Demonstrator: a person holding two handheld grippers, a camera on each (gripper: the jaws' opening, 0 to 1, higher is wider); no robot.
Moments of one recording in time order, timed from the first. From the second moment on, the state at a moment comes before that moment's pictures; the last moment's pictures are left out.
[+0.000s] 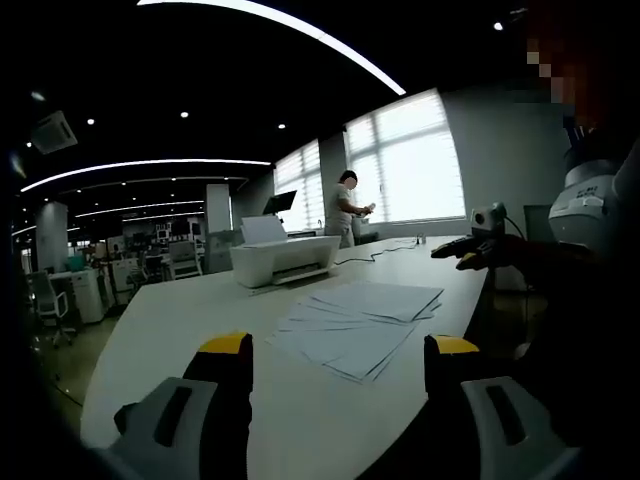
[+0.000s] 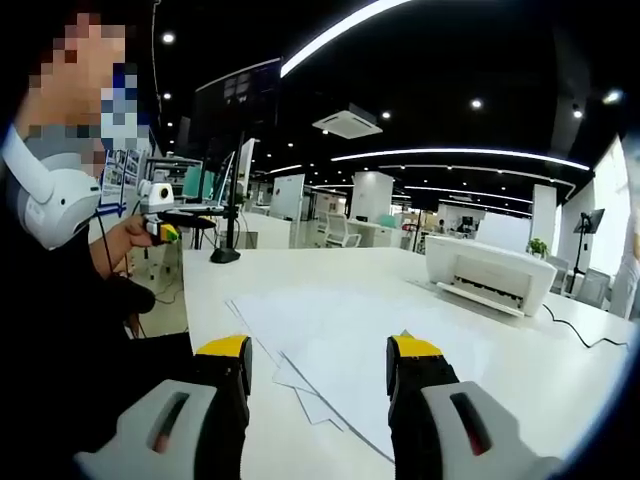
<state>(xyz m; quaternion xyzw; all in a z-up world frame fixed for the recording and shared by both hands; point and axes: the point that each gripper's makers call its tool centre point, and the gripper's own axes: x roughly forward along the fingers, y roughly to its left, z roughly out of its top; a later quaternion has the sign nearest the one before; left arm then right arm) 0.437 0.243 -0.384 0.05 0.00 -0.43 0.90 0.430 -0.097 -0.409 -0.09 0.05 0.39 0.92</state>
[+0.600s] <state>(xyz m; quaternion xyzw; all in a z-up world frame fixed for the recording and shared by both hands) 0.439 0.234 -0.393 0.04 0.01 -0.44 0.90 0.434 -0.106 -0.412 -0.09 0.07 0.38 0.92</state>
